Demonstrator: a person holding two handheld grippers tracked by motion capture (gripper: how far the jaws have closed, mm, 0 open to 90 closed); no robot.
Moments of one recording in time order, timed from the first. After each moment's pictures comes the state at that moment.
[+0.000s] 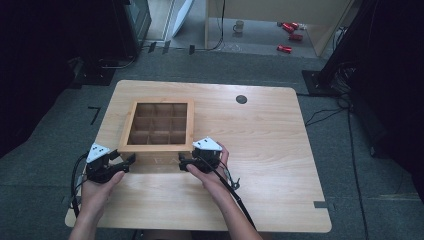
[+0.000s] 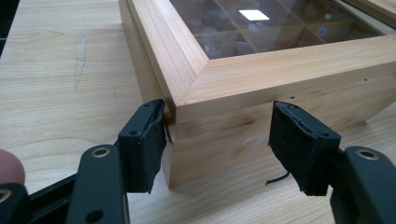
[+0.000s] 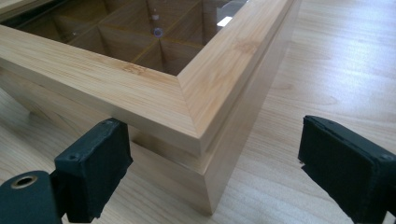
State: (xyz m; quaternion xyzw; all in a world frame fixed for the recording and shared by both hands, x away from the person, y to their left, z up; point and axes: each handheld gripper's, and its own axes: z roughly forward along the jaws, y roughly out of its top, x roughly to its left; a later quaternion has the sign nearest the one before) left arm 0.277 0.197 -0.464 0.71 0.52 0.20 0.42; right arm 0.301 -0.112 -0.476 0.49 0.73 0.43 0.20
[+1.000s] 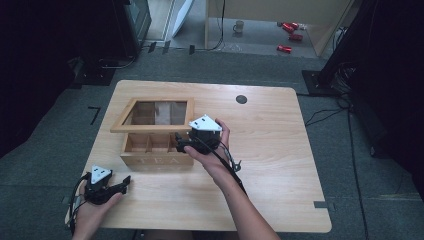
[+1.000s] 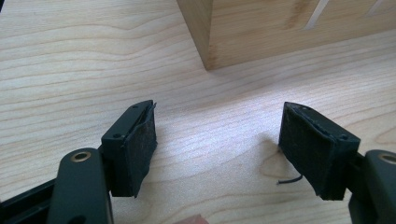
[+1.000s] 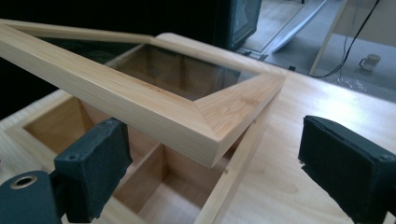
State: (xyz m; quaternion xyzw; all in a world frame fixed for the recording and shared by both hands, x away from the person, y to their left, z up) left arm 0.242 0.213 -0.516 0.74 0.54 0.22 0.33; right arm 0.321 -0.111 -0.399 0.44 0.73 0.46 0.25
